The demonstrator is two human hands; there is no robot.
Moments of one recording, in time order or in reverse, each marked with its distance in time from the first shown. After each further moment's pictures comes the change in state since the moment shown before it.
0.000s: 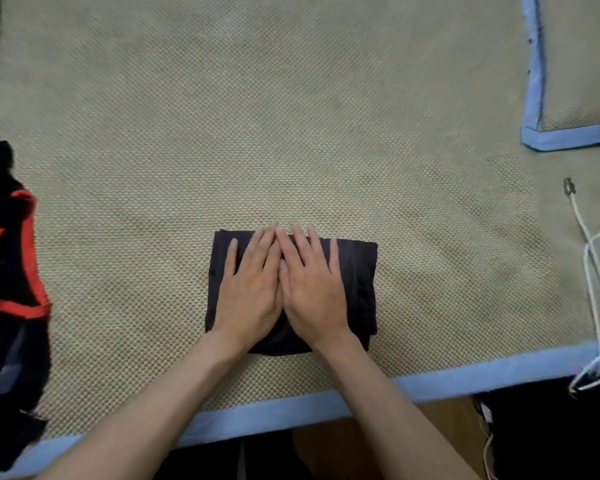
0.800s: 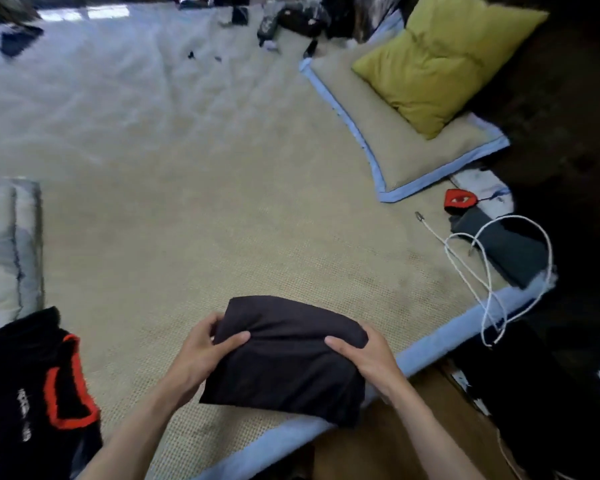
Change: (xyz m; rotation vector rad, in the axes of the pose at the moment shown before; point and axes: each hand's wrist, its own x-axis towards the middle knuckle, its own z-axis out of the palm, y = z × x) left_hand -0.050 0.008 -0.160 -1.039 -0.267 -0.229; right_hand -0.149 0.020 -0.159 1.085 0.159 0.685
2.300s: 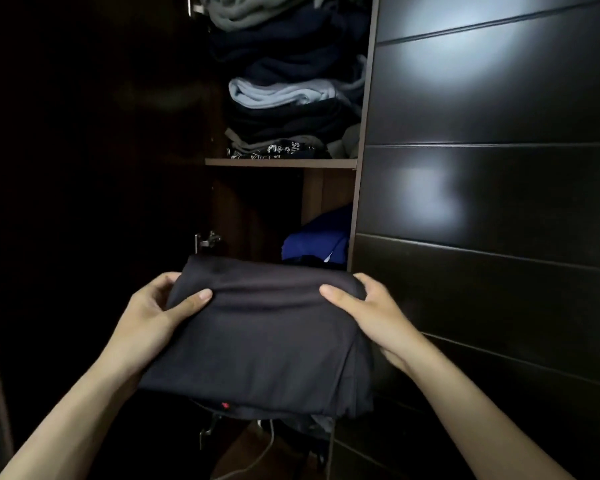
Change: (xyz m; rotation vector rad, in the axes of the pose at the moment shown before) left_hand -0.821 0.213 0.327 0.098 -1.894 0.781; right_hand -1.045 0.008 0.041 0.377 2.189 -0.109
